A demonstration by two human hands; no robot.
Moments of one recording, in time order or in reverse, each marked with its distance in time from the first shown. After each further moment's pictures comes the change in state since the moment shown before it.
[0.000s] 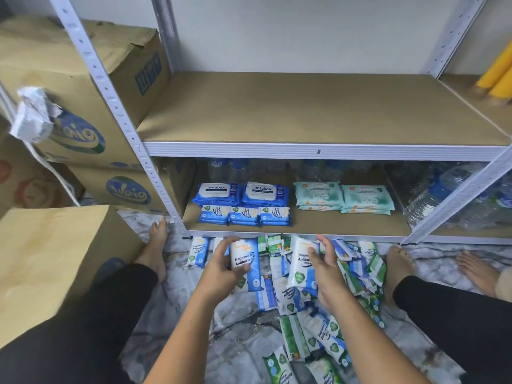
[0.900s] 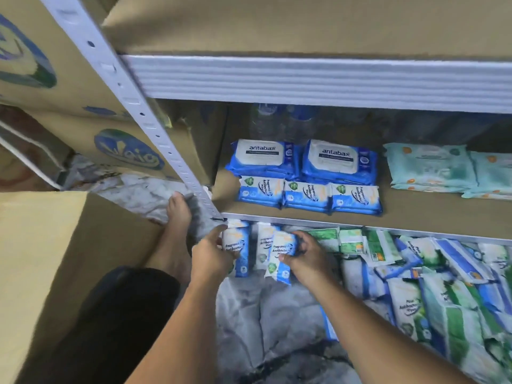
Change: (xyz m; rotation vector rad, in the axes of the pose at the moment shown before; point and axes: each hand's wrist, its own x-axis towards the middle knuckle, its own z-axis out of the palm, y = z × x) left_hand 0.211 -0.151 -0.139 0.292 0.328 -0.294; right_hand 0.187 0.145 0.208 -0.363 -0.102 0.147
